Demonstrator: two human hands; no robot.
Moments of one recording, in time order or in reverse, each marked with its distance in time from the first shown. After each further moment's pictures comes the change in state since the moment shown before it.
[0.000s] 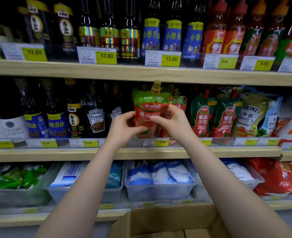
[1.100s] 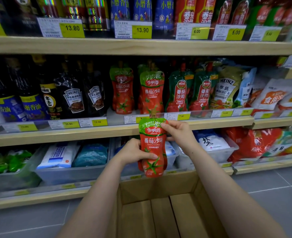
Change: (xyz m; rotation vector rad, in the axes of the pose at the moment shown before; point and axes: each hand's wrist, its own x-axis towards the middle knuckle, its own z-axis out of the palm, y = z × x) left_hand -0.088 -0.041 0.092 0.039 -0.520 -0.440; right_hand -0.097 0.058 -0.062 0.034 0.096 0.417
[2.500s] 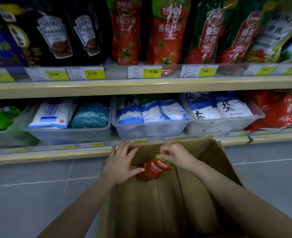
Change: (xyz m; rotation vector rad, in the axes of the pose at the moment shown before) left_hand -0.046 -0.190 0.037 1.043 0.079 0.061; right_hand -0.042 0.184 0.016 -0.762 -0.543 -0.006
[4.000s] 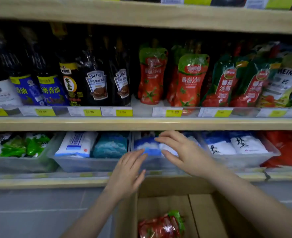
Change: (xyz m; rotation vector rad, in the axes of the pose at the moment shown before) left_hand 0.005 -0.033 -0.086 -0.104 0.562 0.227; right_hand 0.029 -0.134 -0.094 -0.343 0.257 -0.413
